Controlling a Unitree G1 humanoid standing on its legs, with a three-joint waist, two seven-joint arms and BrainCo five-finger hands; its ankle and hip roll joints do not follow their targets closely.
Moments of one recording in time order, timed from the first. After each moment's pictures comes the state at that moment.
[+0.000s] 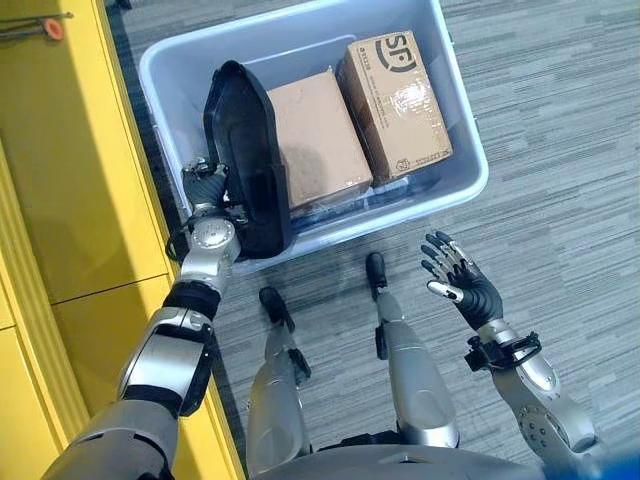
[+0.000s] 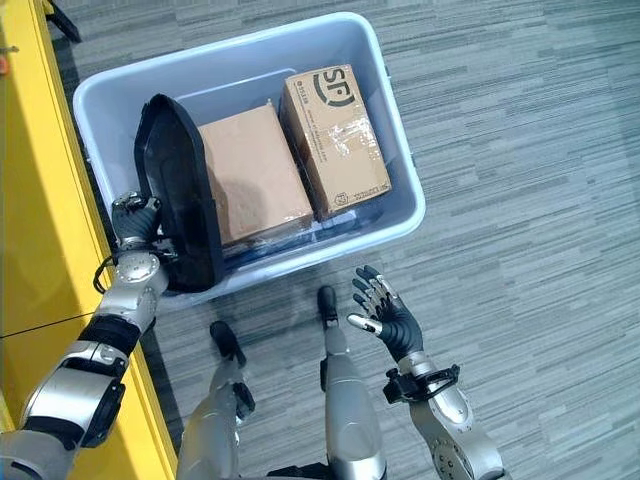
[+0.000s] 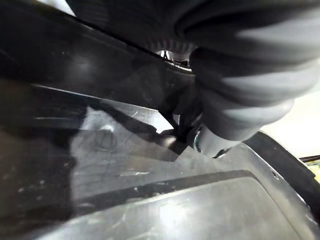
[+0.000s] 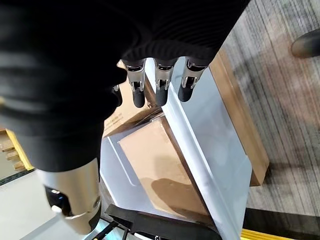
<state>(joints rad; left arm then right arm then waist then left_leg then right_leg) -0.62 0.44 -0.12 0.73 -0.44 -0.18 0.53 0.20 -0.50 0.31 -0.22 0.70 -0.16 0.04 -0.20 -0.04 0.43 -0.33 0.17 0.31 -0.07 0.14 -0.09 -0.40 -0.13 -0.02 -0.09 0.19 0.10</state>
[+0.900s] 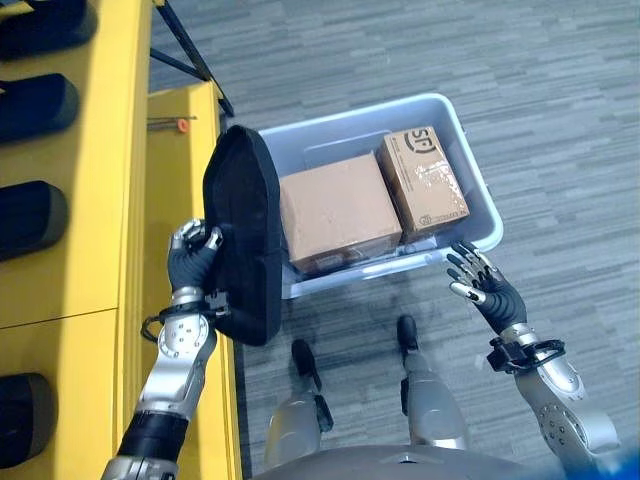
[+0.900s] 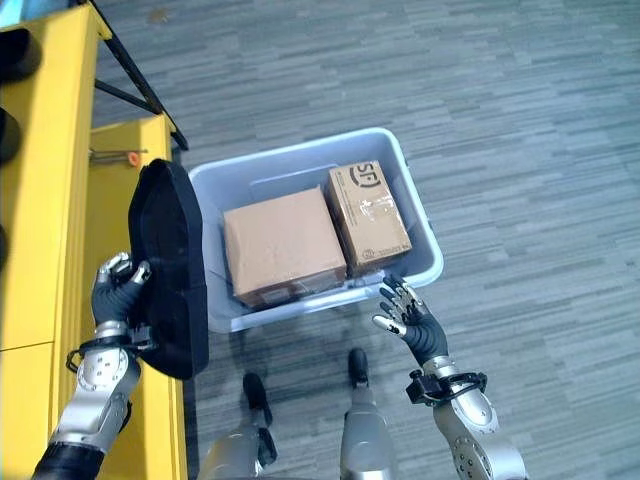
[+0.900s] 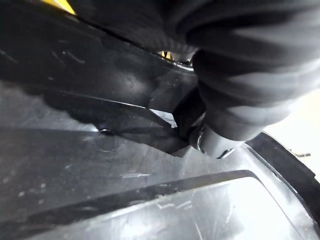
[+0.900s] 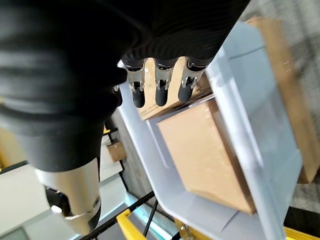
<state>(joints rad) 0.11 0.39 0.02 0.05 -0.37 -0.22 0.30 0.23 -0.49 0.16 -0.14 0.69 -0.07 0.08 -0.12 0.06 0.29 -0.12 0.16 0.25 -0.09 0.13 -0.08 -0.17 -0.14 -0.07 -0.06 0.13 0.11</state>
